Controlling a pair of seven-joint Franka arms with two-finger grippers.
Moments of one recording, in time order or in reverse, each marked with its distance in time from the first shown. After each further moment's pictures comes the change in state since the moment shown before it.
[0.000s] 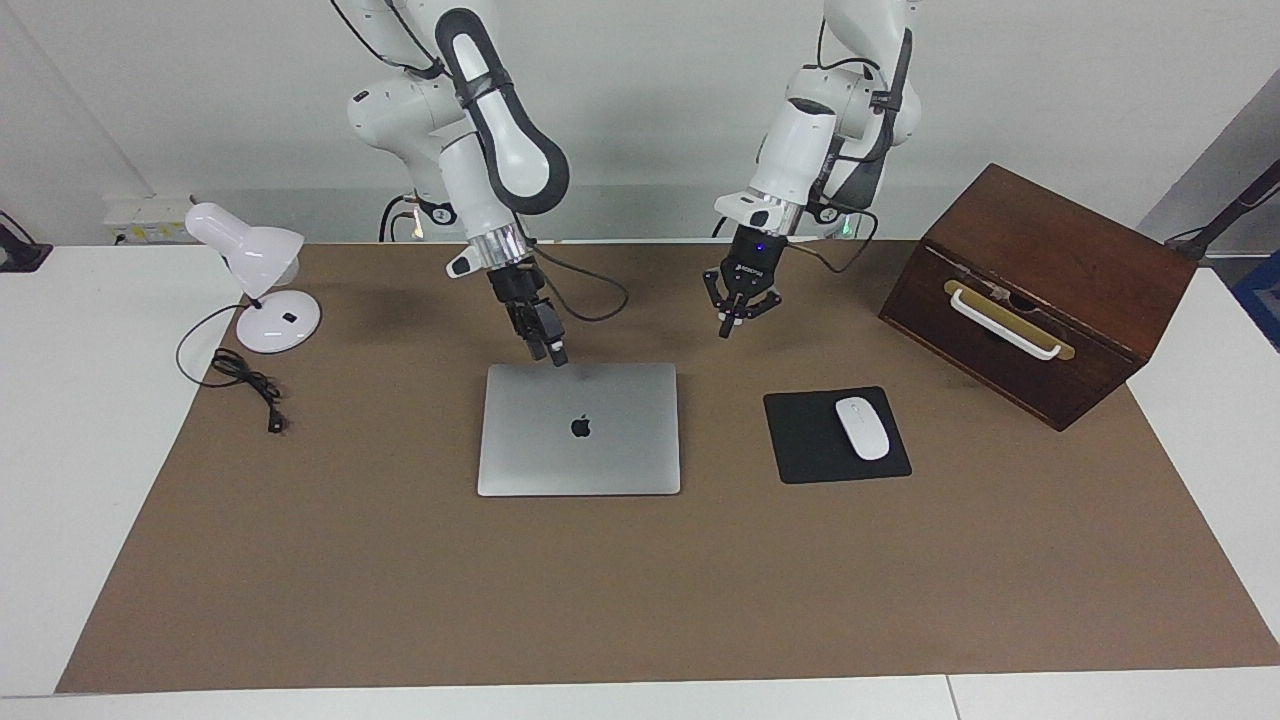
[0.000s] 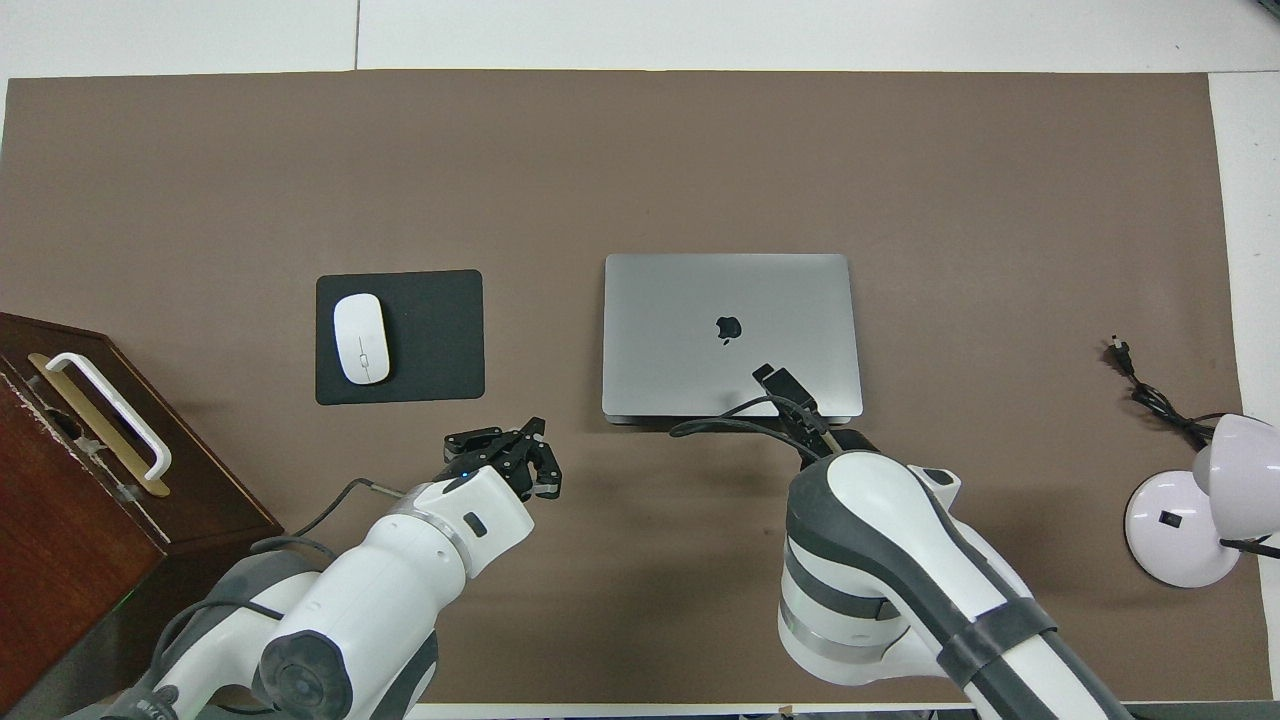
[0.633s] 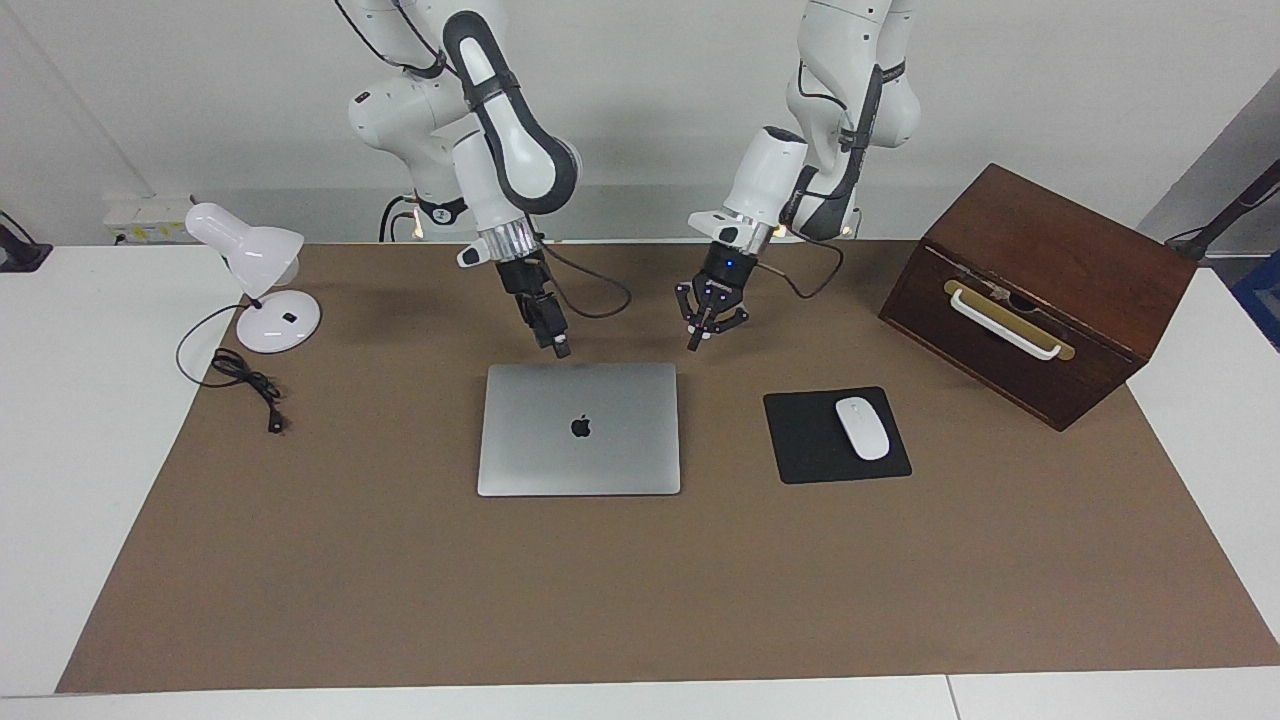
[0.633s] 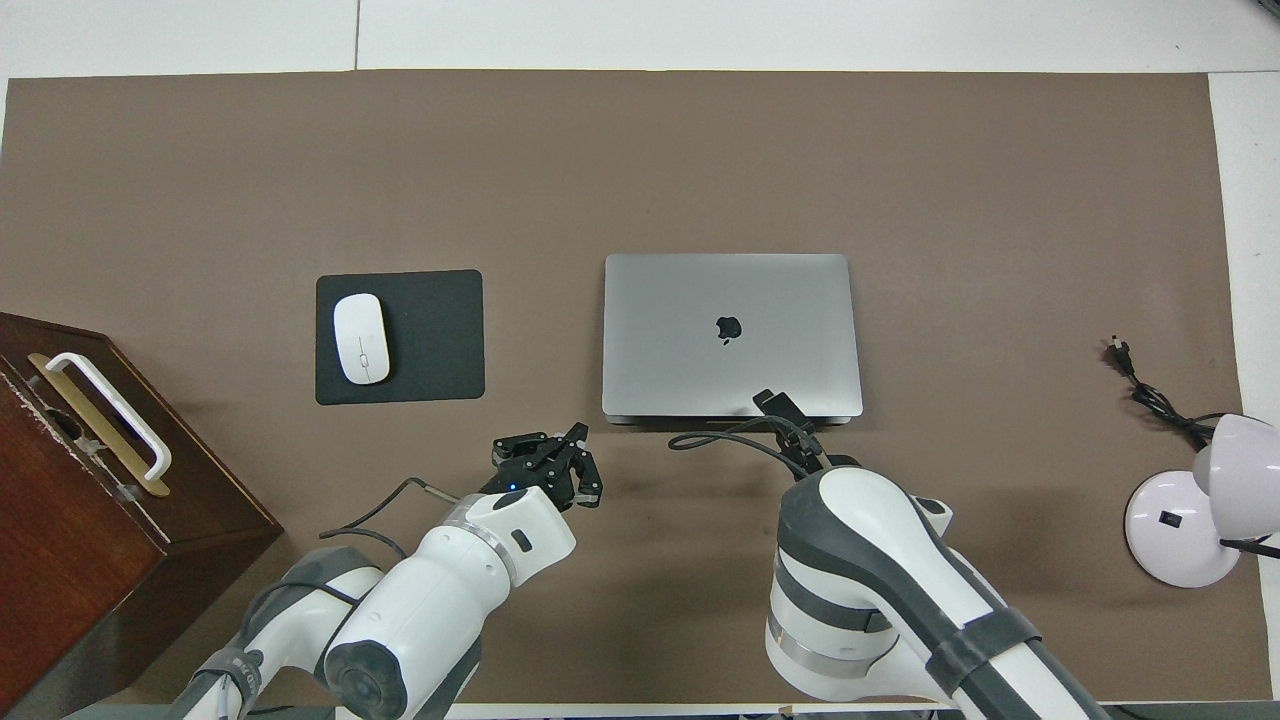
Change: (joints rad) left arm -0.074 0.141 0.001 0.000 0.000 0.216 0.000; right arm 0.027 0.000 0.001 -0.027 0.078 0.037 0.000
